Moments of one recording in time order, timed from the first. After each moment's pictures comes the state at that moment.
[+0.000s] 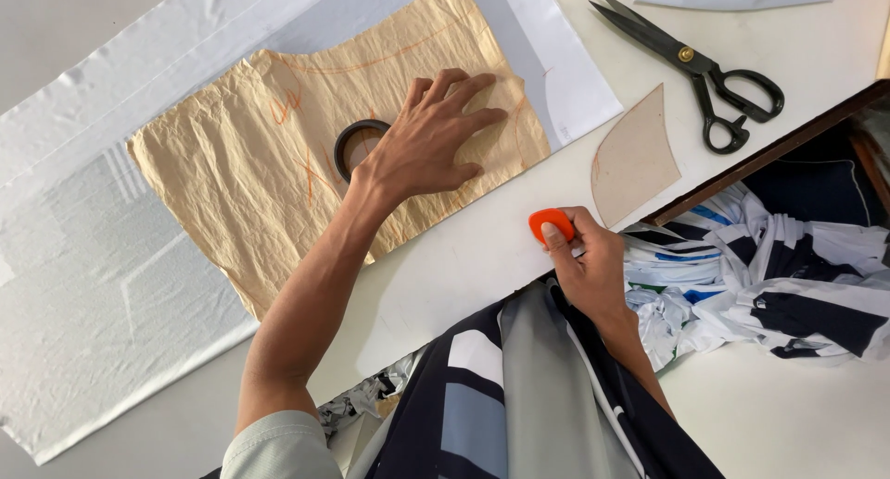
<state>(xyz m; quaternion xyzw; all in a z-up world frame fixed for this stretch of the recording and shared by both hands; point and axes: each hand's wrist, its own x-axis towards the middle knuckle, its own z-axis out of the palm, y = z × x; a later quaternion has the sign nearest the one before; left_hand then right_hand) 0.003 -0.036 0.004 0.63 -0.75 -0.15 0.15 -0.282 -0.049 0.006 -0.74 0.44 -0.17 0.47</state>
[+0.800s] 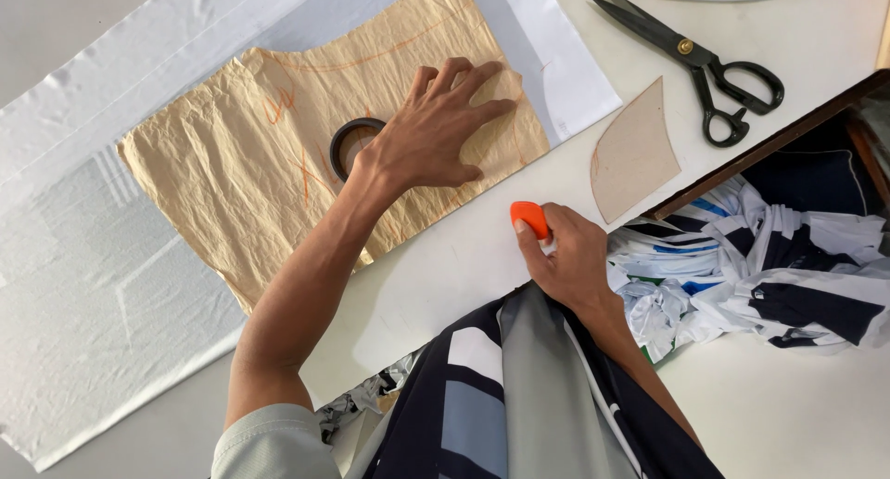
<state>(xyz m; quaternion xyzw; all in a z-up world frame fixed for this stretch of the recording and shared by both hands) 0.004 -0.048 0.010 0.61 -0.77 -0.16 0.11 -0.264 -0.046 -0.009 -0.87 0.36 -0.18 0.30</state>
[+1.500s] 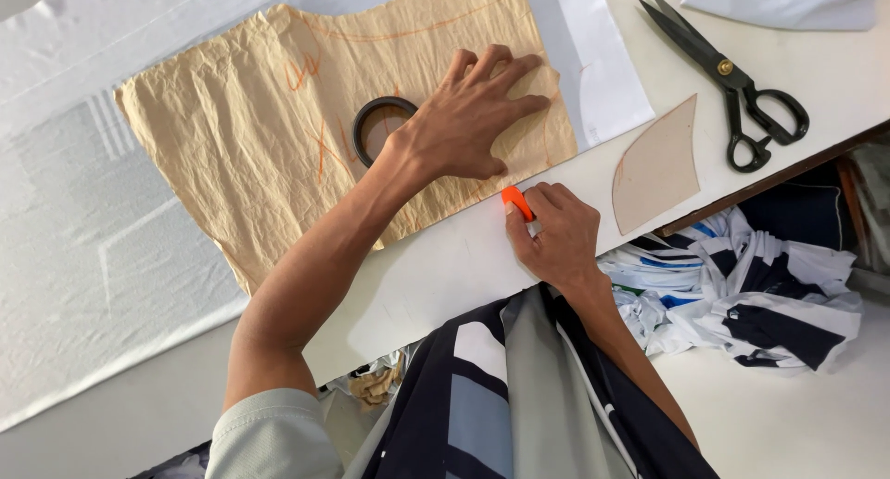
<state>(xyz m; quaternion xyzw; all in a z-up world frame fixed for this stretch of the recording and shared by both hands) 0.007 -0.048 -0.007 0.61 -0.78 -0.09 0.13 -0.222 -0.054 -0.022 -0.92 0.26 -0.21 0.20</state>
